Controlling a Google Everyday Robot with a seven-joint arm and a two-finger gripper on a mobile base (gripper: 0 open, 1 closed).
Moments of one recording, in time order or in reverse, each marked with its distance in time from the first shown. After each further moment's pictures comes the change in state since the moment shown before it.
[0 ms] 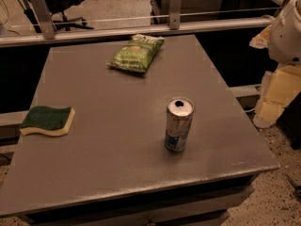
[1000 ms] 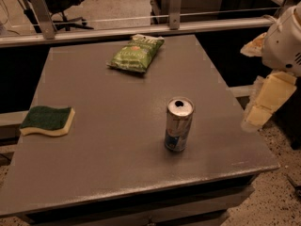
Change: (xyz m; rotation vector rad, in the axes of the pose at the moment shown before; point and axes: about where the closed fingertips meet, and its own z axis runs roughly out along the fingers) arm -0.016 0.010 0.014 -0.053 -0.135 0.037
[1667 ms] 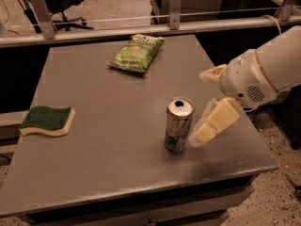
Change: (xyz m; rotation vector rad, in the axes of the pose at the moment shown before) arm -0.062 0.033 0.069 -0.137 -0.371 0.100
